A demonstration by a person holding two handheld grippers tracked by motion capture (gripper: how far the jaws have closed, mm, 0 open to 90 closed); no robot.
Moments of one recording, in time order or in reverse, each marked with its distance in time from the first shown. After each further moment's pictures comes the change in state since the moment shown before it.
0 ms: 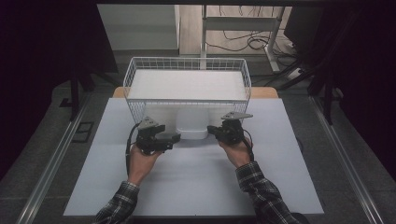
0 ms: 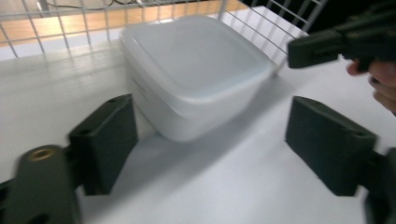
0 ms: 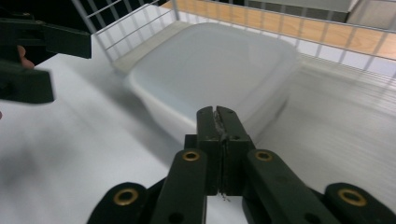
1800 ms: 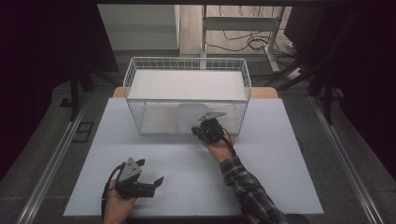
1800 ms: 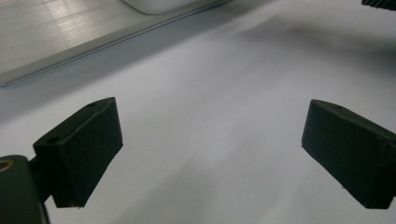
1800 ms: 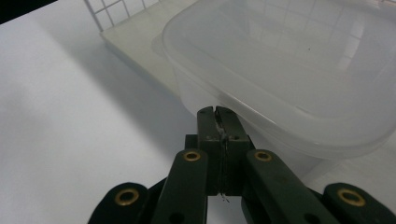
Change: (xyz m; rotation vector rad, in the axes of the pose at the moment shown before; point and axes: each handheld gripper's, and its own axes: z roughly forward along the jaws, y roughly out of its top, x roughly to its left) left arm -0.027 -0.097 -0.071 0.052 0.076 0.153; right arm 0.019 0.005 0.067 0.104 -0.016 -0.103
